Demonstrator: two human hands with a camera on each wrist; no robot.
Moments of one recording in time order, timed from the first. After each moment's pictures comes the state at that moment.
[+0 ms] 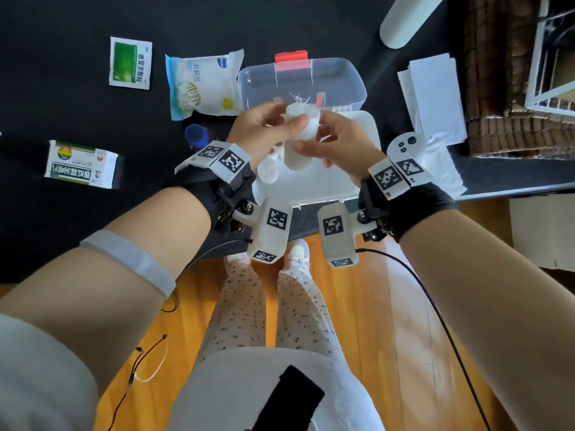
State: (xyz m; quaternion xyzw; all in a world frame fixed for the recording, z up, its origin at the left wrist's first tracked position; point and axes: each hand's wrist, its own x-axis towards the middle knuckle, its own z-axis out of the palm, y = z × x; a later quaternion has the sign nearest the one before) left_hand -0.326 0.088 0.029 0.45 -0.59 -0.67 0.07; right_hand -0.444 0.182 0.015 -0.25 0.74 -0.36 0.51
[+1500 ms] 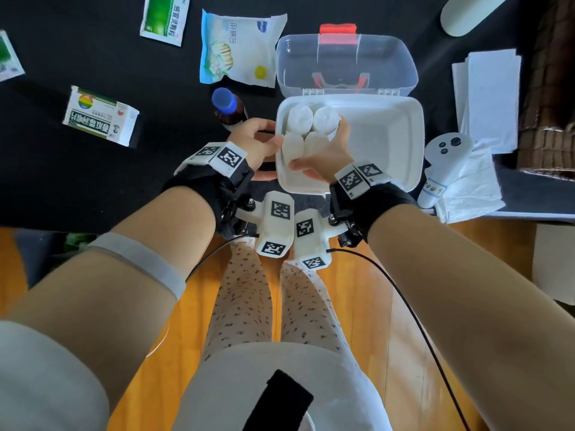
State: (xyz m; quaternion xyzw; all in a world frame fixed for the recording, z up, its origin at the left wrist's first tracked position) left_hand -0.275 0.096 -0.006 0.58 -0.46 -0.67 0.01; right_hand -0.388 0.161 -0.044 -0.10 0.77 -0.28 0.56
